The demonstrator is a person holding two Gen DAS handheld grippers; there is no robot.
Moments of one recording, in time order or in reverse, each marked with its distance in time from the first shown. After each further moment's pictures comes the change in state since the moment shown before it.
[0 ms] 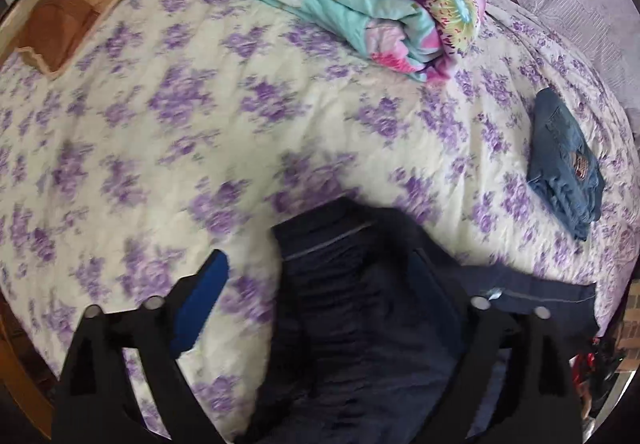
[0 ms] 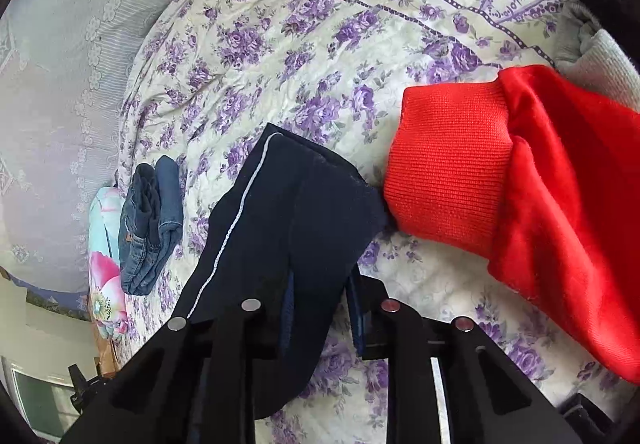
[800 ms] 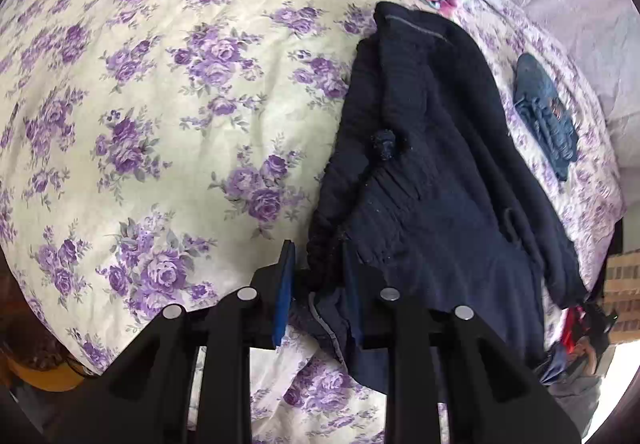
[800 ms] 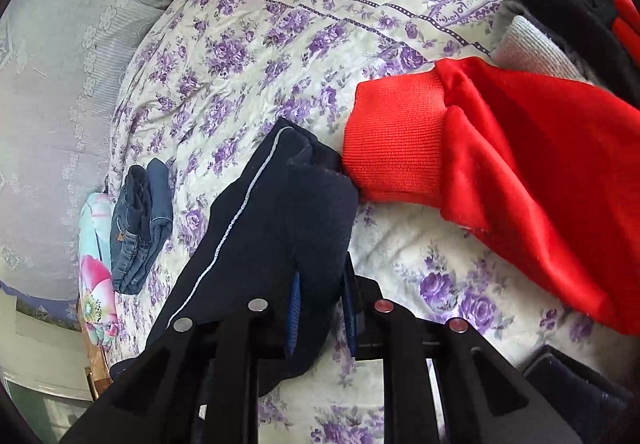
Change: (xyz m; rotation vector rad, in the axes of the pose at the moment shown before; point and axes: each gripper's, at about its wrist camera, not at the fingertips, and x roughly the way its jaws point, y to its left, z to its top) left arm -0.004 0.073 -0.155 -0.142 0.018 -0.193; right arm -0.031 -0.011 -0.024 0.028 -0.053 -0.048
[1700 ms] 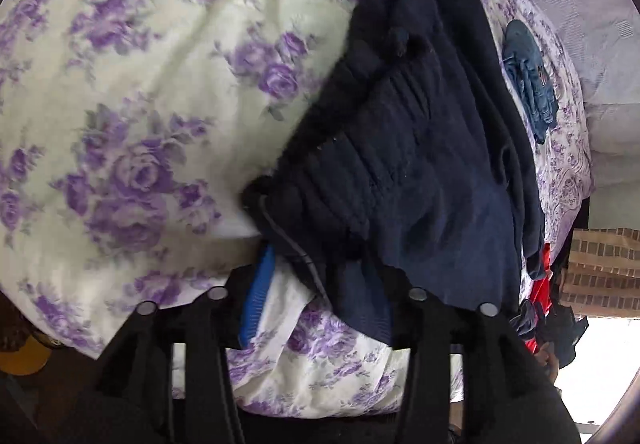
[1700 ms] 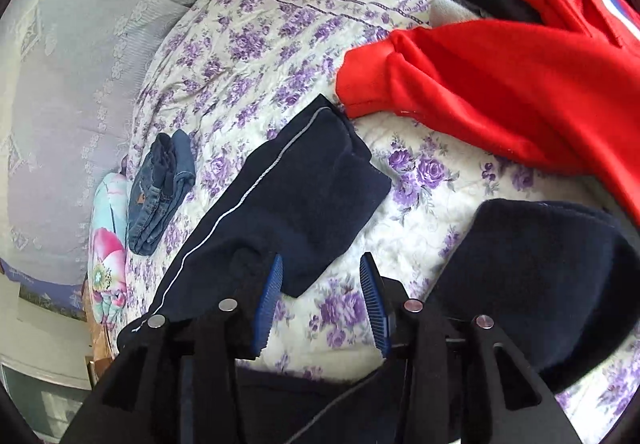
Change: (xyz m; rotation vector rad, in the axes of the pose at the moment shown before) left arm 0.034 0.023 -0.040 -0.010 0.200 -0.130; right arm -0.074 -0.006 -0.080 -0.056 -0.001 0.019
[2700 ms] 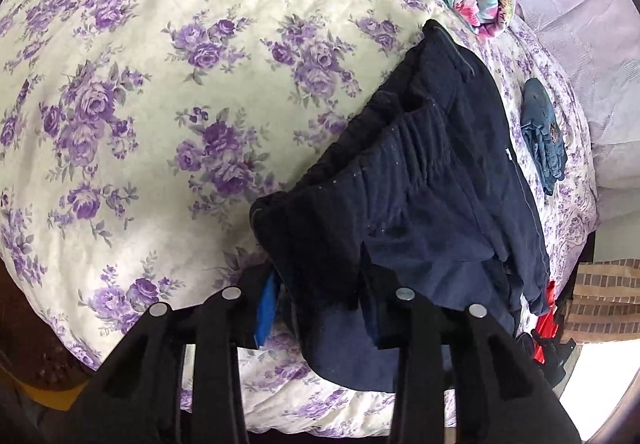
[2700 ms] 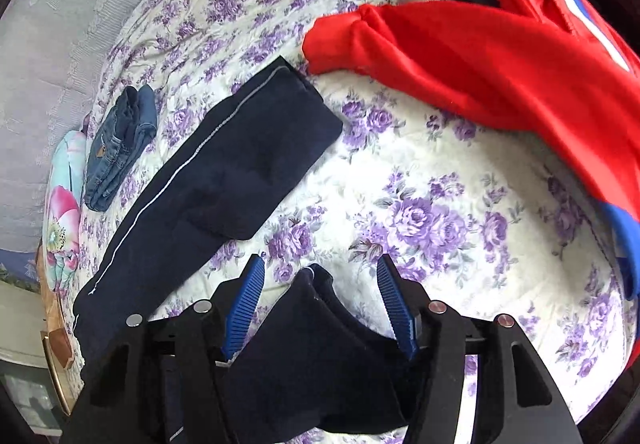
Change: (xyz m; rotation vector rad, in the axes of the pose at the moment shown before) left arm -0.060 0.057 0.055 -0.025 -0.097 0.036; right arm 0.021 -0.008 -0.021 -0.047 0.147 -0.207
